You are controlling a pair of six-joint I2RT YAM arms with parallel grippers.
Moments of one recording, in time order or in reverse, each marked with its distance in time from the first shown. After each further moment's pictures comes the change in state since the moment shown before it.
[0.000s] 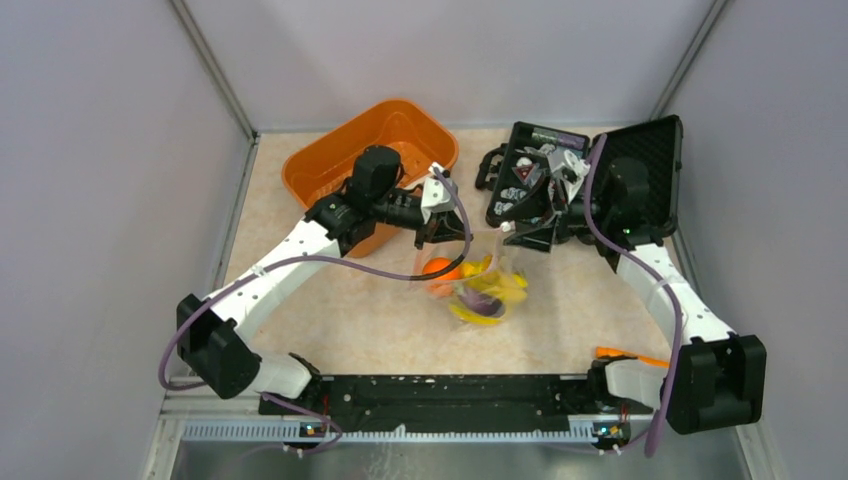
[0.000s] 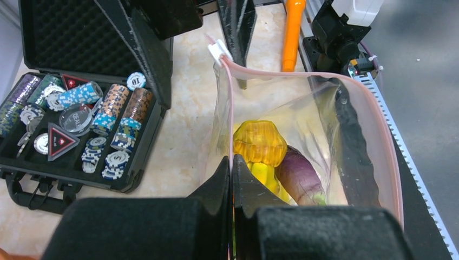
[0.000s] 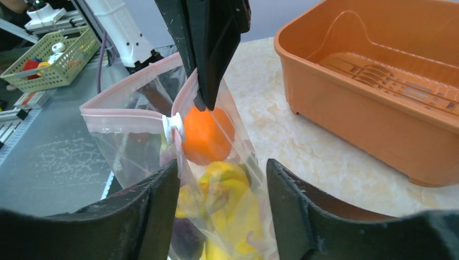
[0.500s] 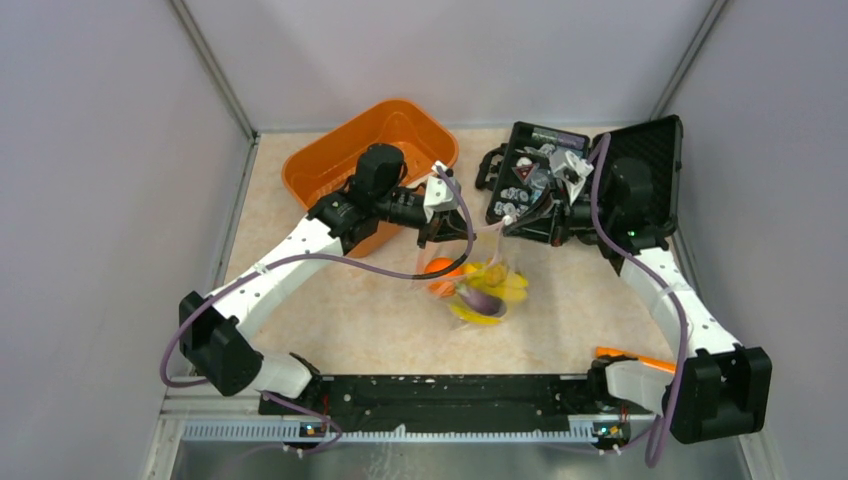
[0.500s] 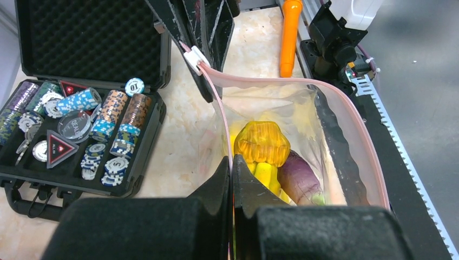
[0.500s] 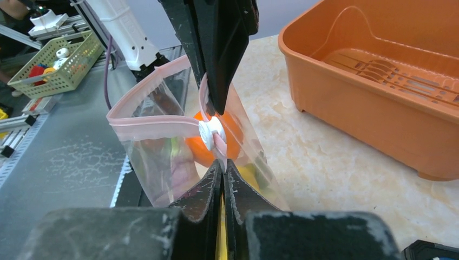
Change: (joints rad) left arm -0.013 0.024 0.030 -0.002 0.009 0.000; right arm 0.006 -0.027 0.024 -0.094 0.003 -0.010
